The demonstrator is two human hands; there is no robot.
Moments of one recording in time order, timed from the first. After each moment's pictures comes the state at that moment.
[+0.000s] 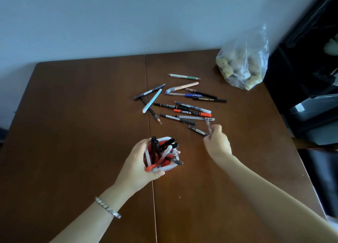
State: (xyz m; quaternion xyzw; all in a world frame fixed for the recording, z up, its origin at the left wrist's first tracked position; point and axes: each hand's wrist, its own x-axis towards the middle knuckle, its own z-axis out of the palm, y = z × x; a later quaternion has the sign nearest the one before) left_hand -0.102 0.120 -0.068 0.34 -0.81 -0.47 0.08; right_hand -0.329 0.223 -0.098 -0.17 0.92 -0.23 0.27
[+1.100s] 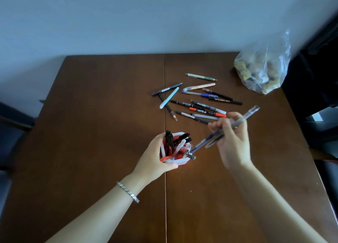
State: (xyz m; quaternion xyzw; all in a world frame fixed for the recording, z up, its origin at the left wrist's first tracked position) left_hand -0.097 0.123 -0.070 0.35 -0.79 -0.50 0.04; right_hand -0.273 0.223 -0.010 -0.12 0.57 -0.74 0.32
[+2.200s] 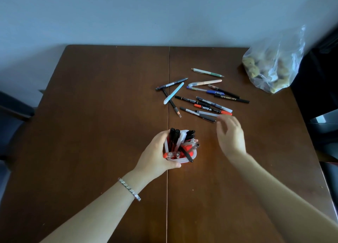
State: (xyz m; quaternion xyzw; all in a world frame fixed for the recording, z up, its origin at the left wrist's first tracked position) left_hand -0.097 0.119 -0.066 0.36 -0.79 -0.49 0.05; right_hand -0.308 0.210 -0.079 -0.35 0.86 -0.35 0.14
